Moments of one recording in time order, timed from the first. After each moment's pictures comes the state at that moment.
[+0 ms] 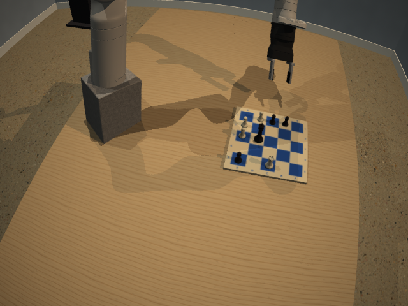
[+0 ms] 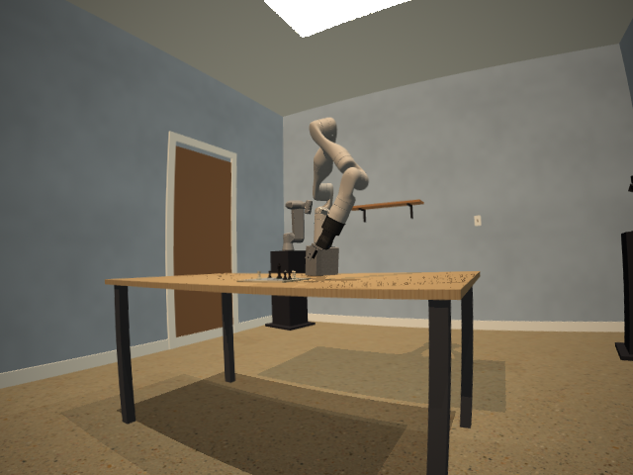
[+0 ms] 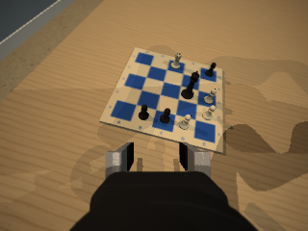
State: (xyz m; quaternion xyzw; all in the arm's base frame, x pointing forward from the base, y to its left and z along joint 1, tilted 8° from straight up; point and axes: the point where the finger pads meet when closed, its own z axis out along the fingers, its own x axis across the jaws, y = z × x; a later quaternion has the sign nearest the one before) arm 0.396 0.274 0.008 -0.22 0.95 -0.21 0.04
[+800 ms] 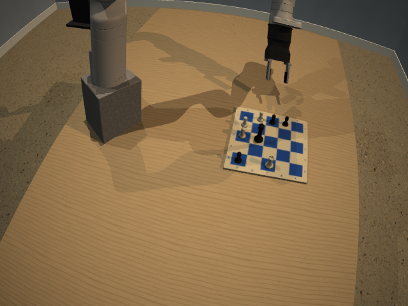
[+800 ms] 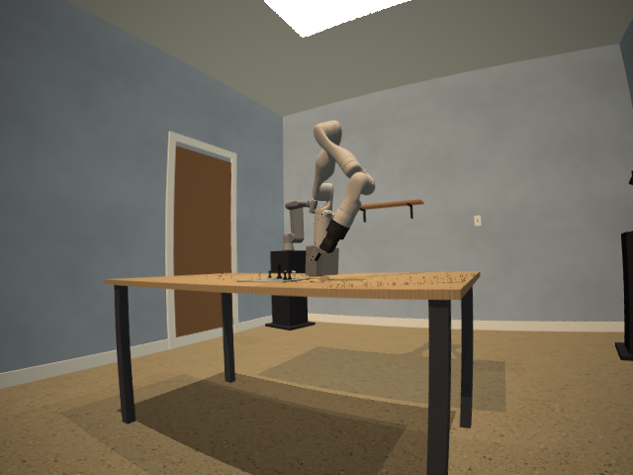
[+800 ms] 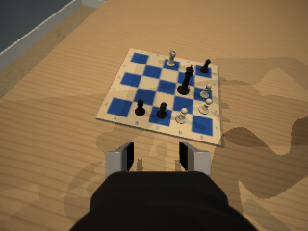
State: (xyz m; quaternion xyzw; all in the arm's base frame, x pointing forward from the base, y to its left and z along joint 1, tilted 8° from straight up) arm 0.386 0.283 -0.001 -0.20 0.95 -0.23 0.05
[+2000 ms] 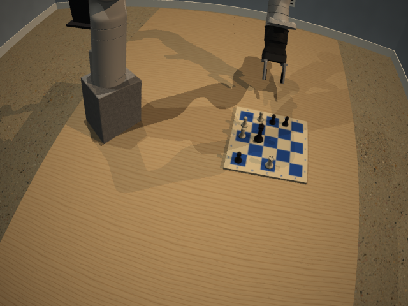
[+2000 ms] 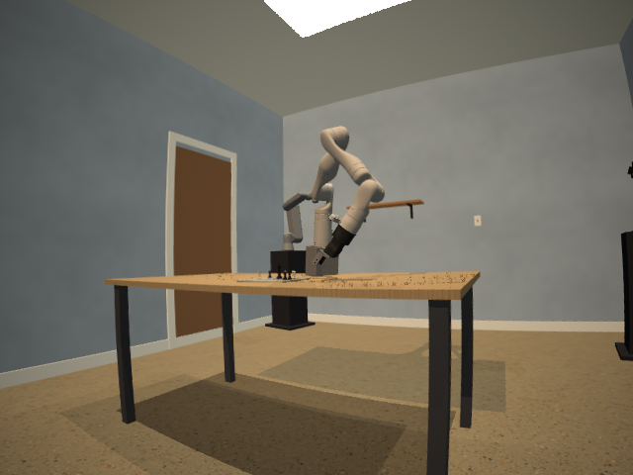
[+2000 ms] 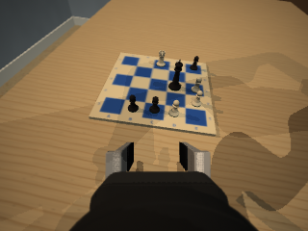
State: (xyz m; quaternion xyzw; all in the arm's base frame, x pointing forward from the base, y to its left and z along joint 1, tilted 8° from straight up) arm 0.375 0.294 -0.014 -0.16 0.95 -0.27 0.06
